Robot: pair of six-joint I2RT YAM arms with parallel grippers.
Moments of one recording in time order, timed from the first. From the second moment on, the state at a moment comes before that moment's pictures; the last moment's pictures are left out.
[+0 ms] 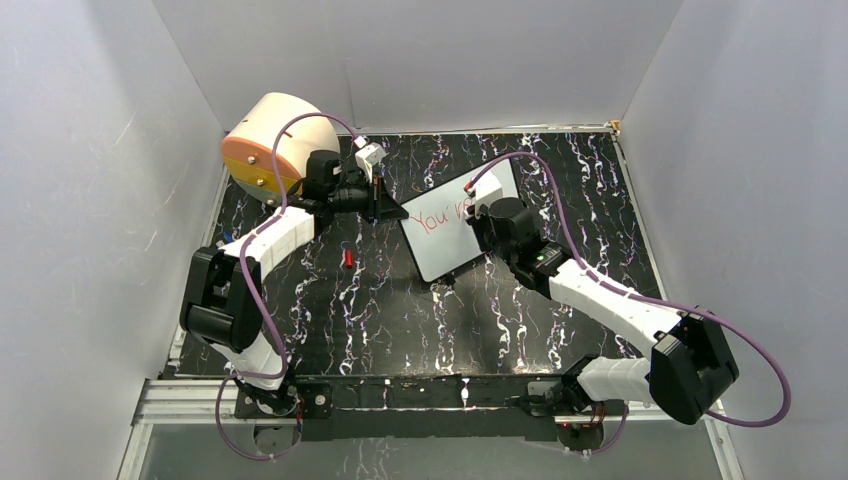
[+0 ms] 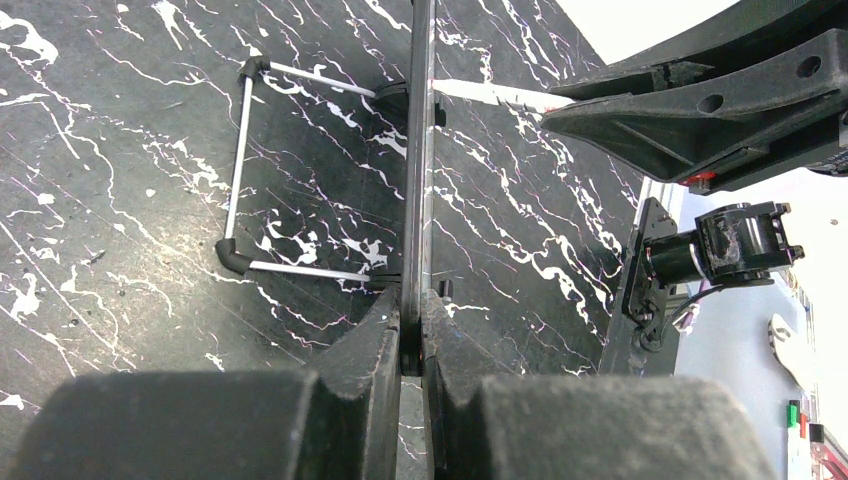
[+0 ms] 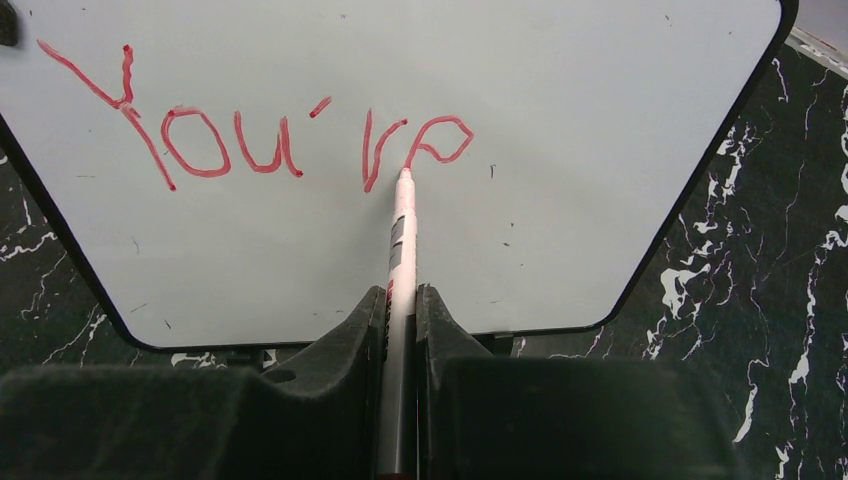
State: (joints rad) left arm -0.31 1.64 1.11 0.00 0.87 -0.18; right arm 0.70 1.24 0.82 -0.04 0.24 -0.06
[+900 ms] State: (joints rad) left arm -0.31 1.64 1.11 -0.01 0.87 -0.17; right arm 0.70 1.24 0.82 -0.04 0.33 -0.06
